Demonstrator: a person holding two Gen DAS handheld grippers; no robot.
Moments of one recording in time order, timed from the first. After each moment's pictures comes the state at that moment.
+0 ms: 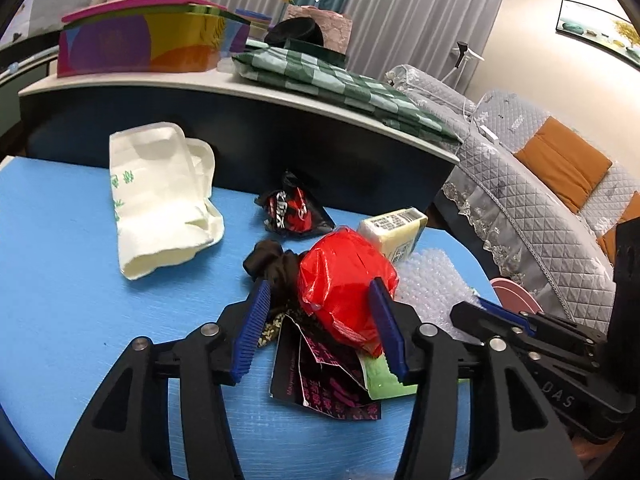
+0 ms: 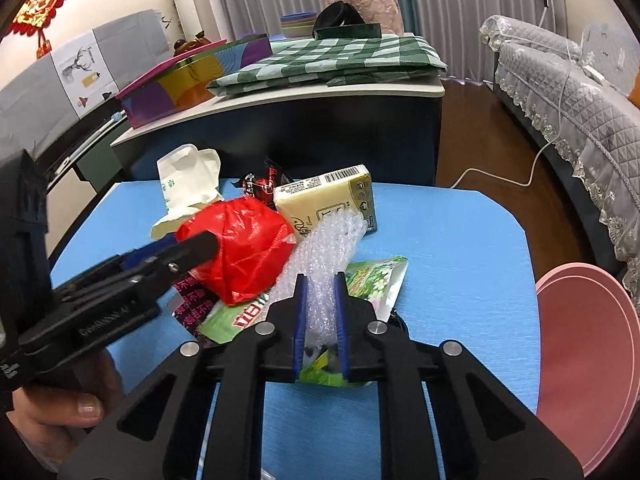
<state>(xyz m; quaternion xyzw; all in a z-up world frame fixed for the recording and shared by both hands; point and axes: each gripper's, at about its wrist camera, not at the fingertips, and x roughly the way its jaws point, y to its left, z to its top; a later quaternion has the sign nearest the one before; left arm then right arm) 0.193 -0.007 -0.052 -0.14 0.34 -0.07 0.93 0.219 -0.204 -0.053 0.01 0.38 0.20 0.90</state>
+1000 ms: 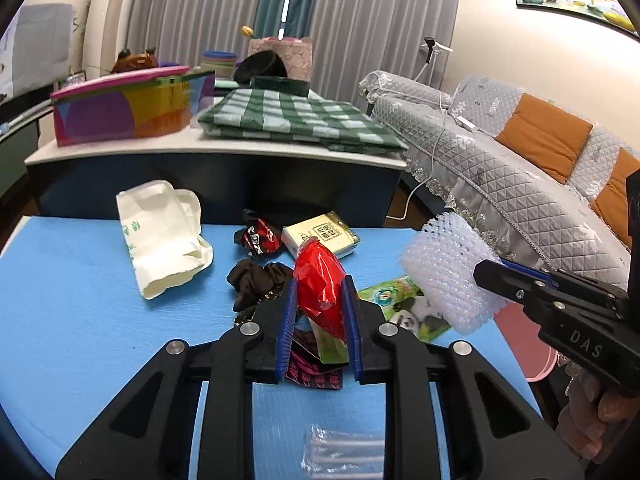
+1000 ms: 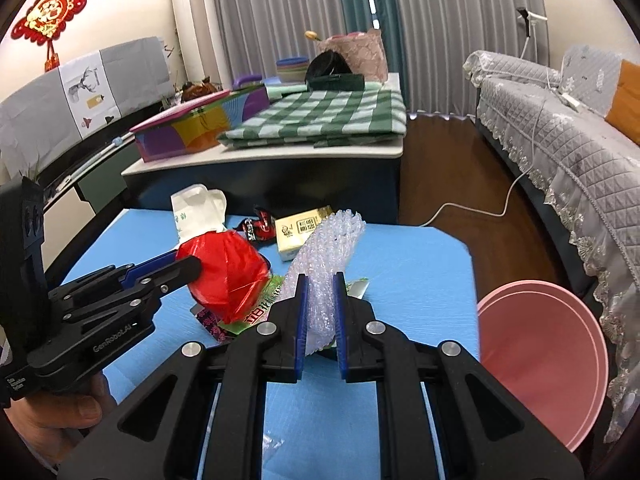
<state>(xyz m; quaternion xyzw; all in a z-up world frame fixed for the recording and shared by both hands) 0.149 -0.036 -0.005 -0.06 0.30 -0.08 0.95 0.168 -0.237 -0.004 0.02 0.31 0.18 0.93</state>
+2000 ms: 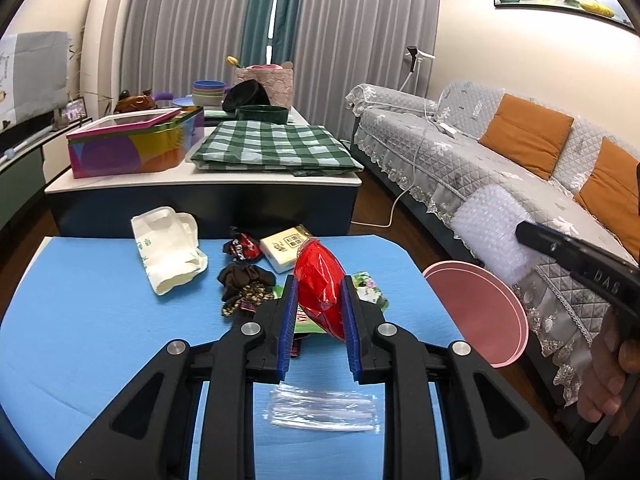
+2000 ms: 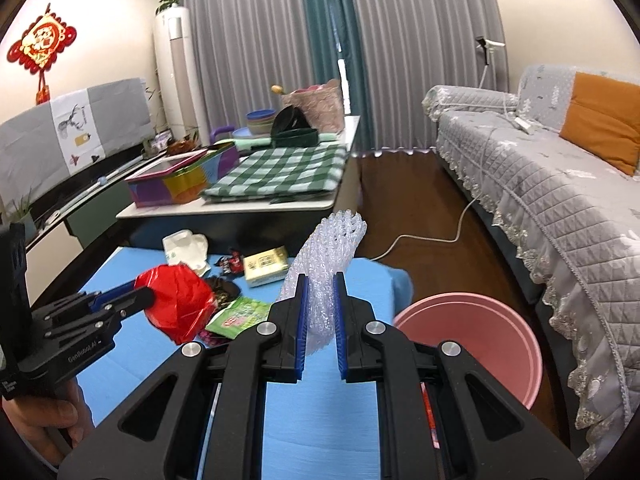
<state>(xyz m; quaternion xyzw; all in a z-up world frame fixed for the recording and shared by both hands) 0.089 -0.069 0.036 -0.04 0.28 -0.09 0.96 0.107 -0.317 0.046 0.04 0.25 0.12 0.96</state>
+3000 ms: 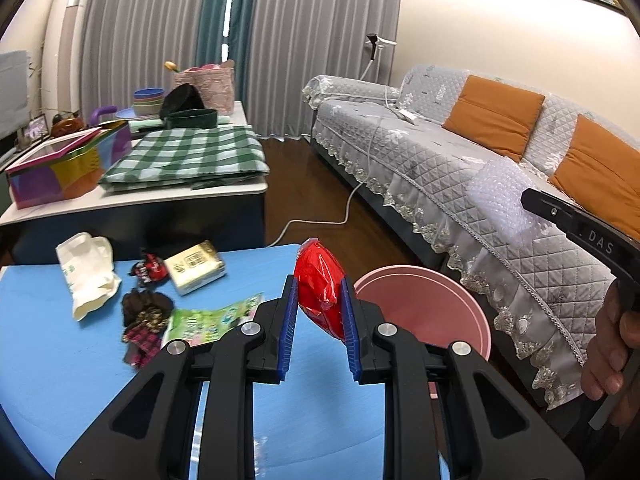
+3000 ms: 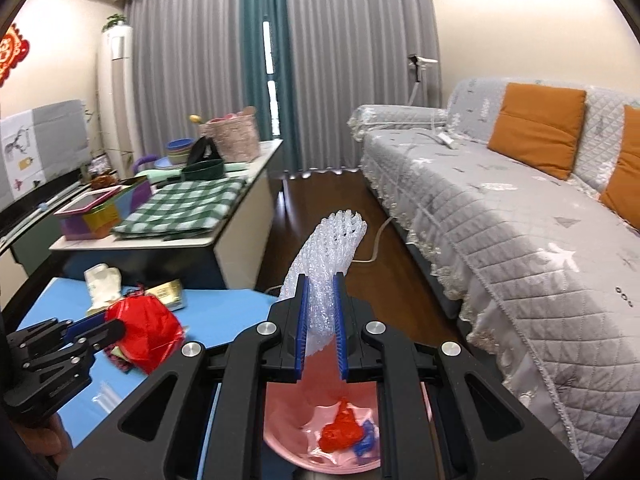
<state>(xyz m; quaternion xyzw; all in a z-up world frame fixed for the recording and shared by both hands) 0.117 -0.179 0.043 -0.02 0.28 -0.14 0.95 0.120 -0.425 0.065 0.04 0.22 0.00 0.97</state>
